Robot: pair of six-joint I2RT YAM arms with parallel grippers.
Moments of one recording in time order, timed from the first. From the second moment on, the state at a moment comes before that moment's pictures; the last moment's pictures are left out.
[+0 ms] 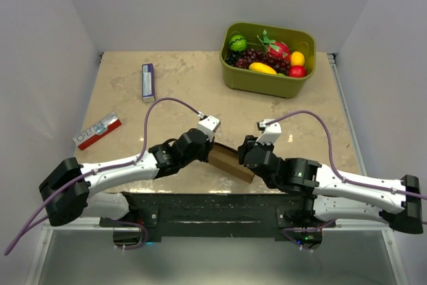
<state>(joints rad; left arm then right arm) -0.99 1.27 0.70 -0.04 -0.27 -0.31 1.25 0.94 0.79 -0.52 0.82 0.87</state>
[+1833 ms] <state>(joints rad) -0.85 1.34 0.91 -0.04 -0.14 -0.27 1.26 1.10 0.67 -0.47 0.91 1.17</state>
